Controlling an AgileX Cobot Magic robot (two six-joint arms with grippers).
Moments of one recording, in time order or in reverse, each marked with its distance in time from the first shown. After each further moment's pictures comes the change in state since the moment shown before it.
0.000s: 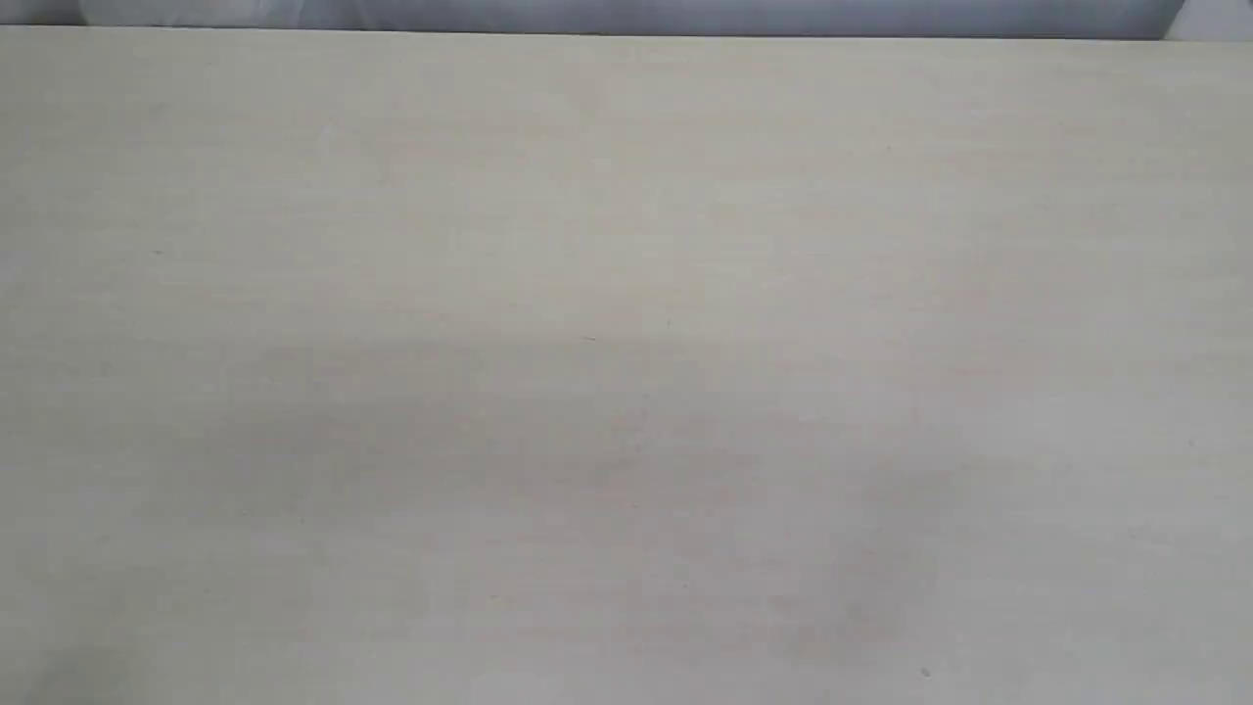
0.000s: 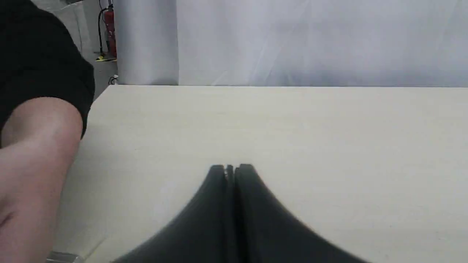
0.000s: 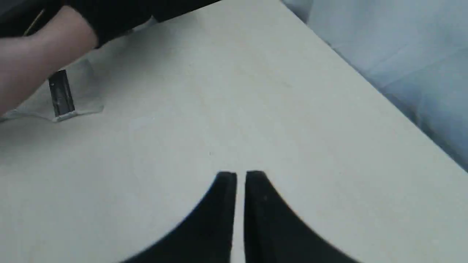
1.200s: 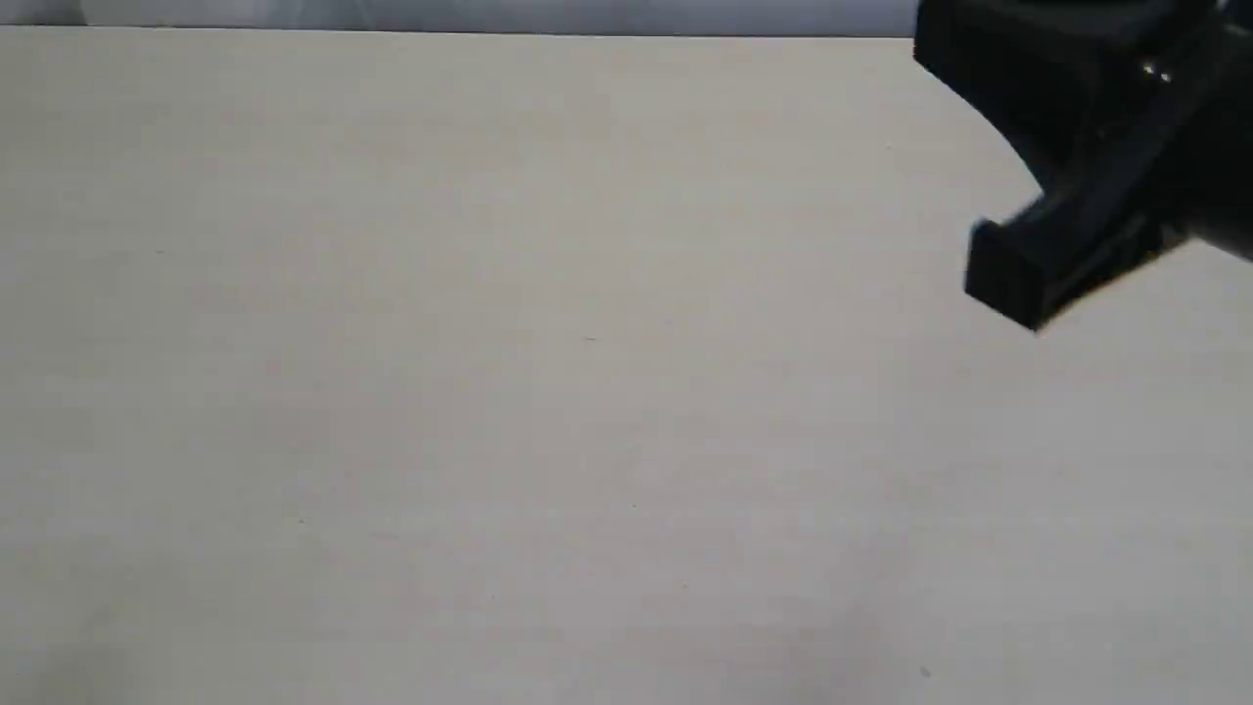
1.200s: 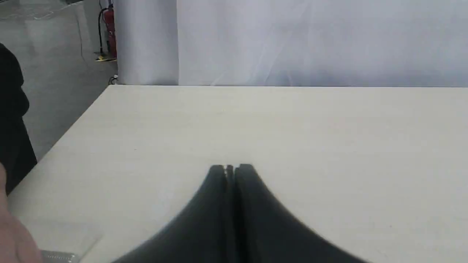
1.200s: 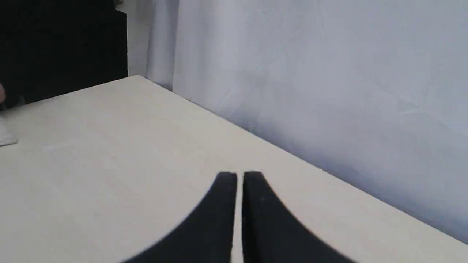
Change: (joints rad) left arm 0.000 0.000 0.000 0.000 0.000 0.000; right arm -0.088 -1.202 1.421 -0.054 -0.708 0.009
